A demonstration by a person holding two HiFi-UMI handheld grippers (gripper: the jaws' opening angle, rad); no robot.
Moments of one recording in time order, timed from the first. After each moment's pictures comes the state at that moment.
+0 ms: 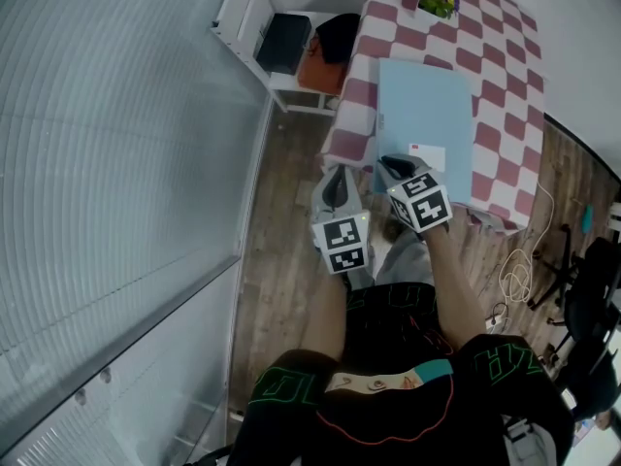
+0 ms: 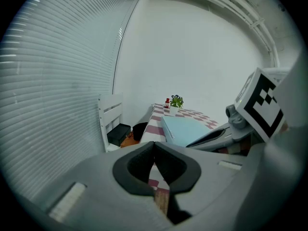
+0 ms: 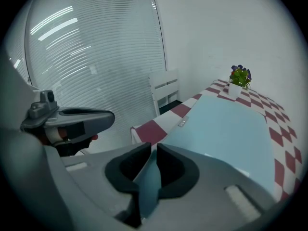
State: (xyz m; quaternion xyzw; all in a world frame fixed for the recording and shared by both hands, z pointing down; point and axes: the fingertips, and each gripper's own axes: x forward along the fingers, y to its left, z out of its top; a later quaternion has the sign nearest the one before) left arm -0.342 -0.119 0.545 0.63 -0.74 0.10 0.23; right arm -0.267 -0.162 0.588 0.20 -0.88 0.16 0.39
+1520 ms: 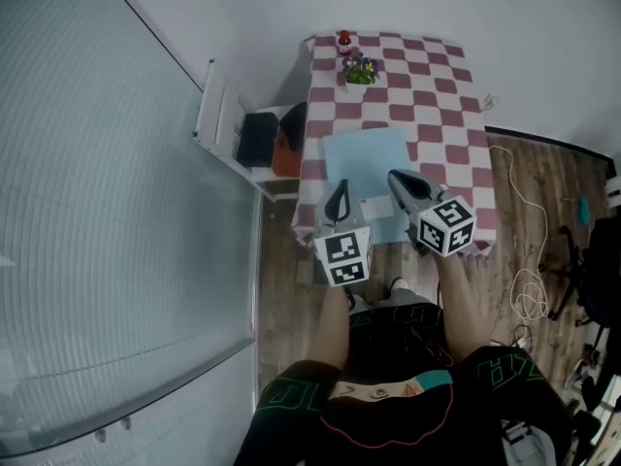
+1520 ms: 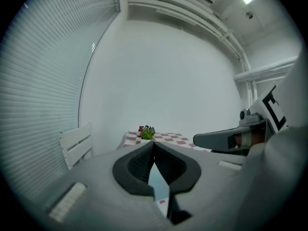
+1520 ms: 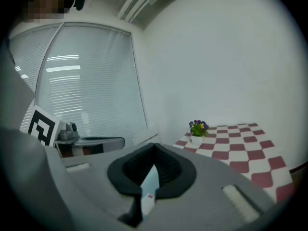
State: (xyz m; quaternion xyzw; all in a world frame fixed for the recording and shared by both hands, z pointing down) left arm -0.244 -0.216 0.422 0.72 -0.68 0.06 0.10; right arm -0.147 -0.246 0.428 0.31 -0.94 0.14 0.09
